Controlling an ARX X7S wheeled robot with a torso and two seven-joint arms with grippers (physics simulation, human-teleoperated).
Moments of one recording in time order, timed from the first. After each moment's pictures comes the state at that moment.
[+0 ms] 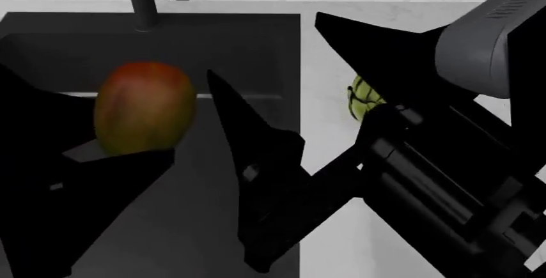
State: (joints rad) left arm -1.39 -0.75 0.49 0.40 -2.14 -1.12 -0.61; right arm 1.03 0.45 0.32 -0.62 1.72 1.45 0.41
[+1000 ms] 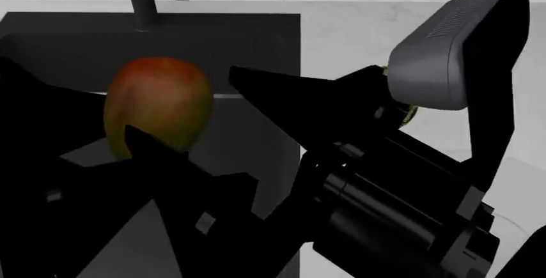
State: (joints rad) left arm -1.42 -0.73 0.50 0.42 -2.15 -1.08 -0.59; right arm 0.98 0.43 0.21 -0.52 2.01 1.31 0.52
